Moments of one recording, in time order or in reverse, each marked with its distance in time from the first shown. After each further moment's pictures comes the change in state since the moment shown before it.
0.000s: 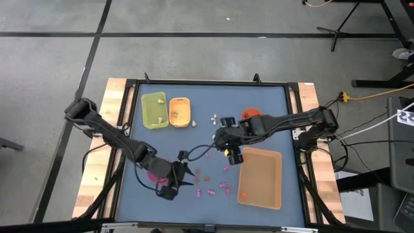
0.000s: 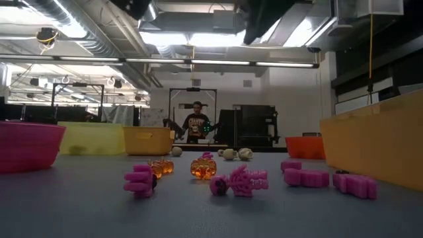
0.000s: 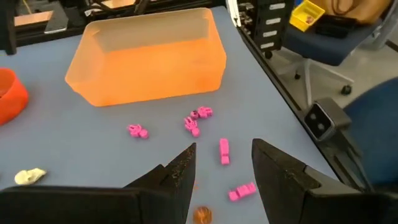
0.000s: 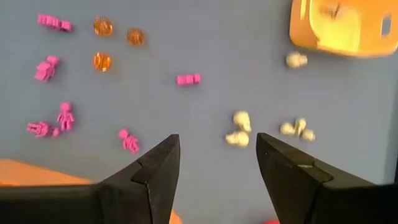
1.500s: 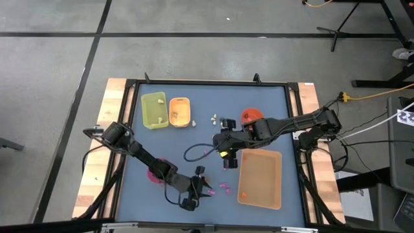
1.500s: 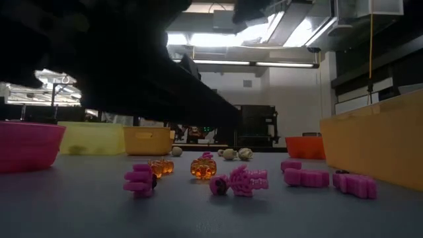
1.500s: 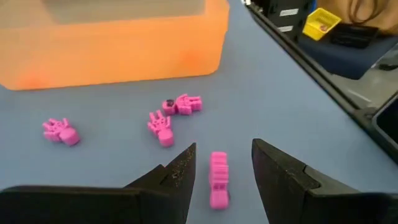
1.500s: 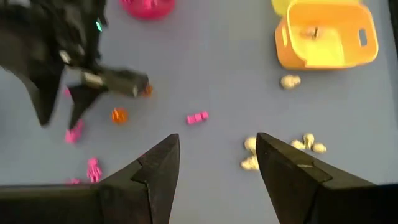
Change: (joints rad) left arm 0.003 0.581 0.000 0.682 -0.031 -0.009; right arm 0.043 -0.025 0.000 0.131 0.053 0.192
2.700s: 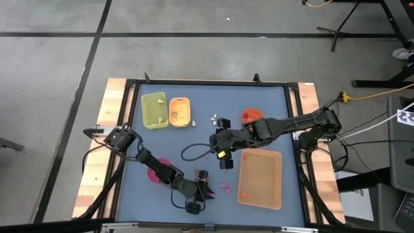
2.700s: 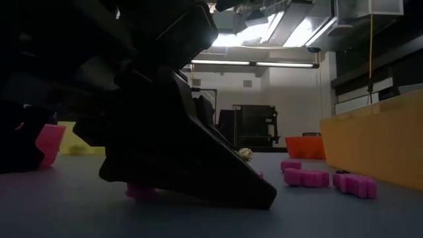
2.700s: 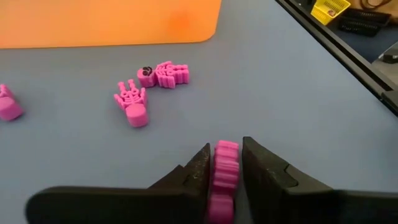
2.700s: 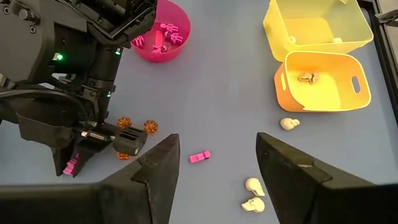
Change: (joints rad) left arm 0.000 0.149 0.110 -0.065 -0.002 -0.072; right arm 0.000 0.000 0.000 0.132 -0.003 -0.061
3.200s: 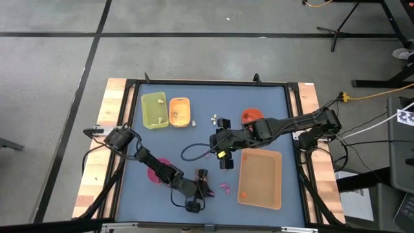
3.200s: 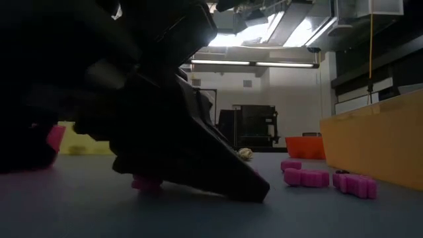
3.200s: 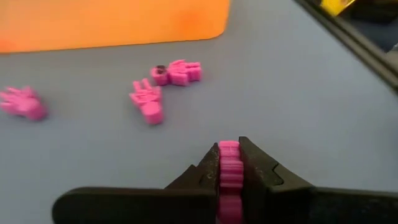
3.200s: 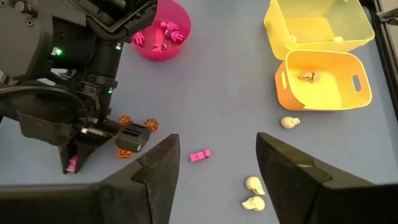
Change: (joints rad) left arm 0.002 -0.027 -0.004 -0.022 -0.027 0.035; right arm 0.000 0.000 0.000 -0.005 -0.002 0.000
